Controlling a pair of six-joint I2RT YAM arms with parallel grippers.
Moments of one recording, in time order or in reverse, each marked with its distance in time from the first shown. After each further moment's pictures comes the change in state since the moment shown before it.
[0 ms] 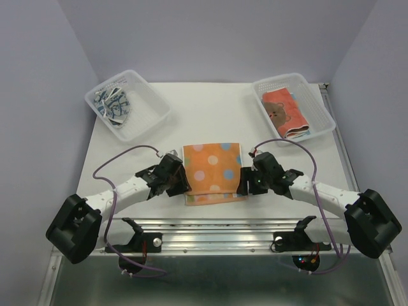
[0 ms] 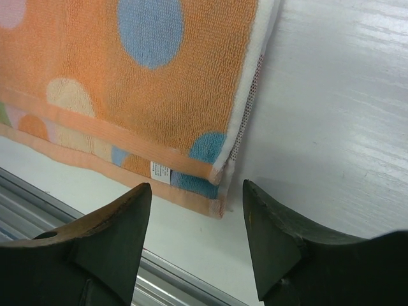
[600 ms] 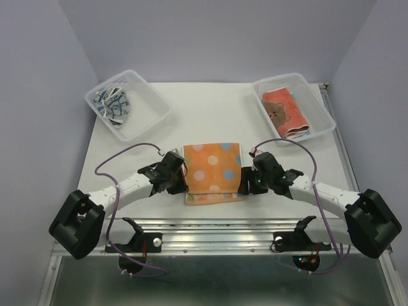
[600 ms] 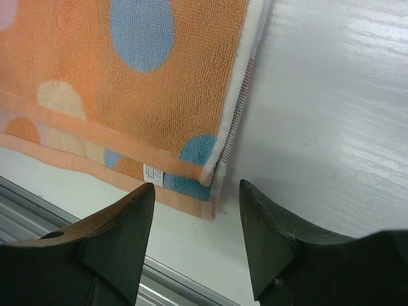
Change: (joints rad) left arm 0.000 0.048 0.037 -0.030 -0.004 0.019; right arm 0.002 0.000 0.000 -0.003 0.022 -0.010
